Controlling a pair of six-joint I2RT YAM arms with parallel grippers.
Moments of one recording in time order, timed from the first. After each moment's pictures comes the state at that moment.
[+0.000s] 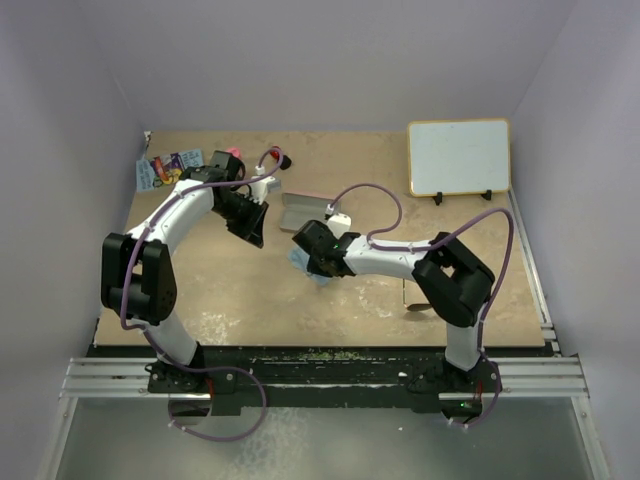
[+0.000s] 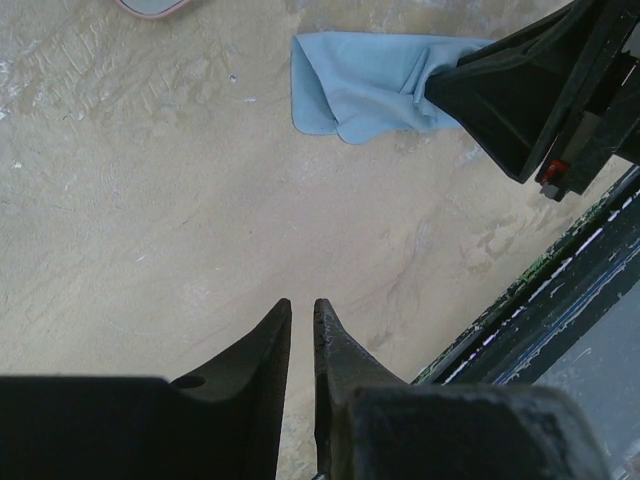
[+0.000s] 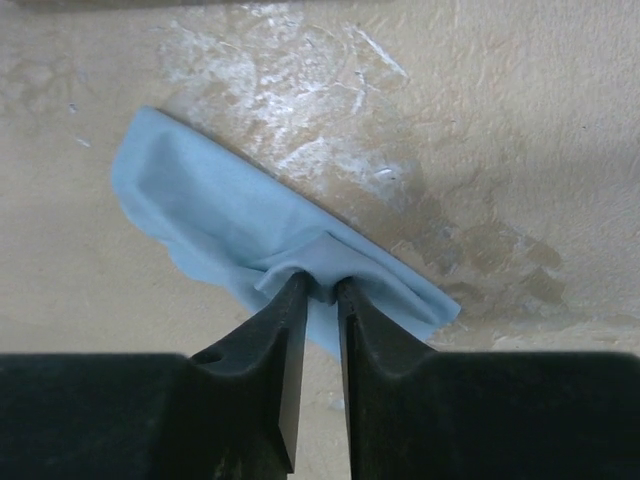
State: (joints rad) left arm -0.22 1.71 1.35 -0.95 0.52 0.33; right arm 0.92 1.89 1.20 -0.39 0.40 1.07
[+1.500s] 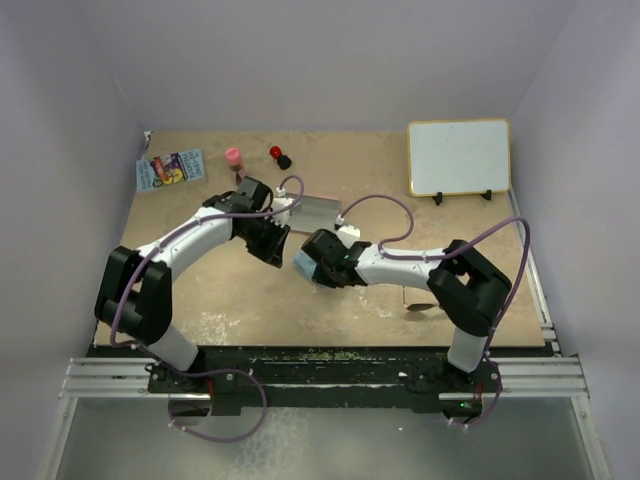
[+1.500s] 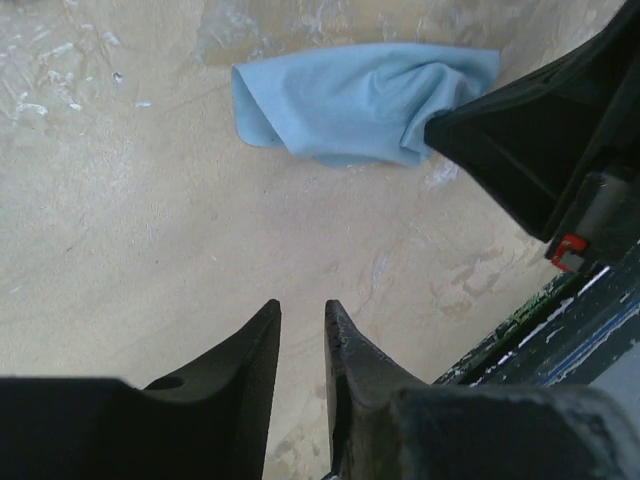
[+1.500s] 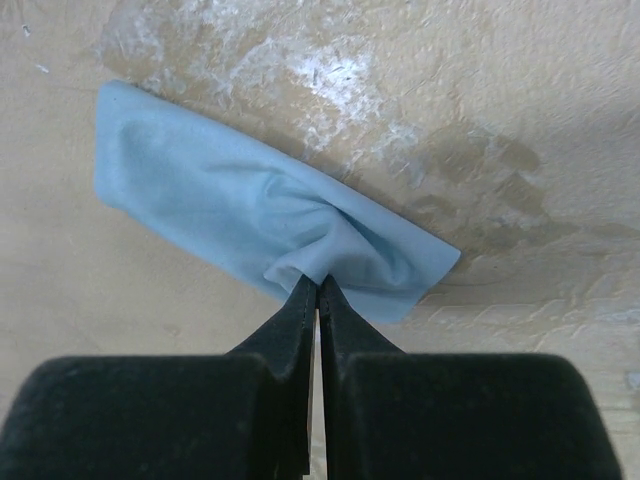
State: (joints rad) left arm -0.42 1.62 1.14 -0.74 0.41 0.13; right arm 0.94 1.79 1.08 -0.38 0.34 1.16
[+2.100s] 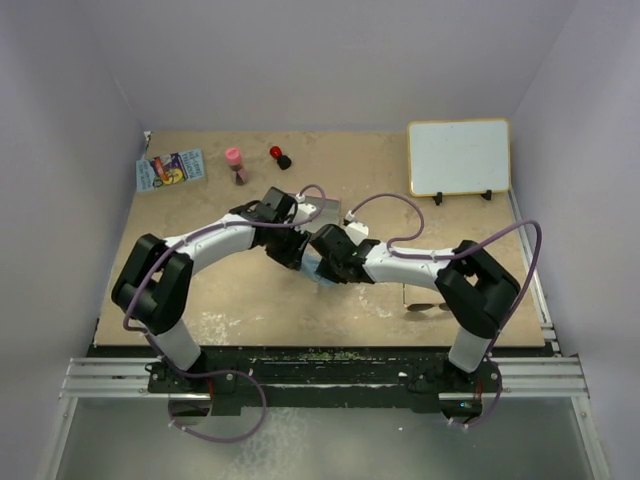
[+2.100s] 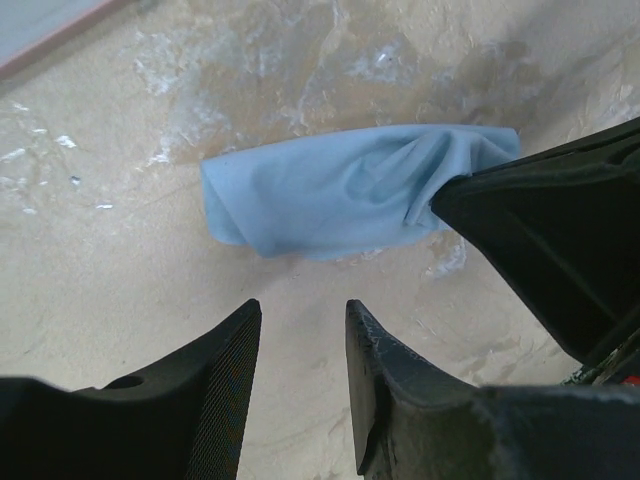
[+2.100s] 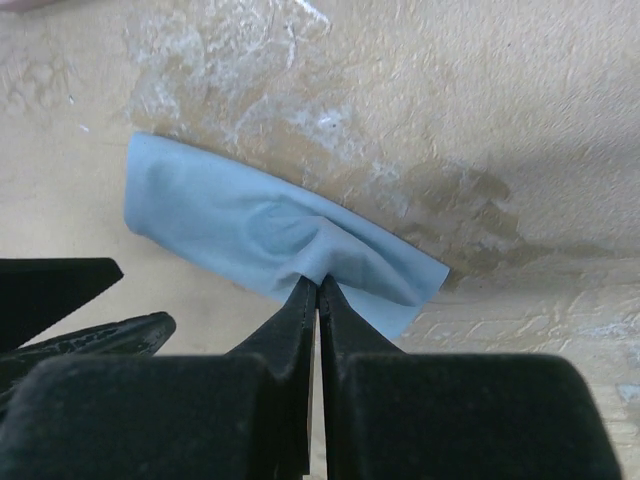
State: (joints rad) left arm -0.56 1.69 1.09 -0.50 0.28 0.00; right arm 0.90 1.75 1.03 -0.31 0.32 1.21
